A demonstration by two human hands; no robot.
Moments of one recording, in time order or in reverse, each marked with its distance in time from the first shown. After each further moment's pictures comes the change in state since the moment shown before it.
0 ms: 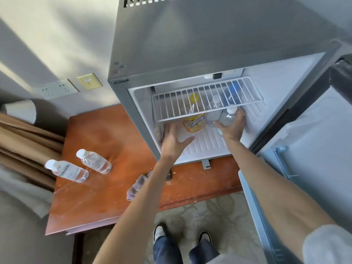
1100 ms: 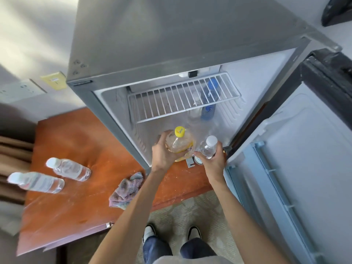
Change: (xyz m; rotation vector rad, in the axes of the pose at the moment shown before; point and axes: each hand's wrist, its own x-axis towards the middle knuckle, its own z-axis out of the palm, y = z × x) left_hand -0.013 -0.023 0.045 -0.180 0.002 0.046; right_hand -0.119 0.037 -0.036 0.216 -0.101 0.036
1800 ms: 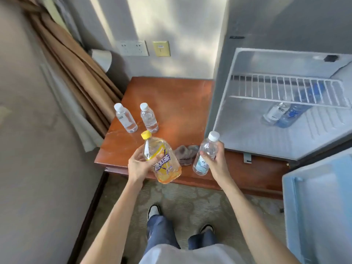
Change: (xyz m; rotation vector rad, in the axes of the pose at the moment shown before) left_hand -0.201 -0.123 -0.200 -0.392 0.543 -0.575; right_hand -0.123 -0.026 0.105 0.037 -0.757 -0.015
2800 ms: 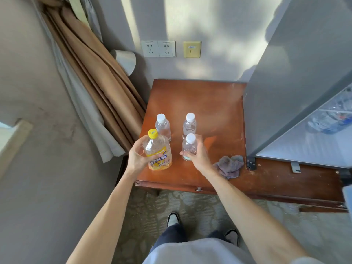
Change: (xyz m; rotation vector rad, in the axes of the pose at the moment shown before) left_hand 0.183 -0.002 -0.166 0.150 -0.208 0.236; right_hand 0.097 0.004 0.250 -0.231 -0.023 -0.014
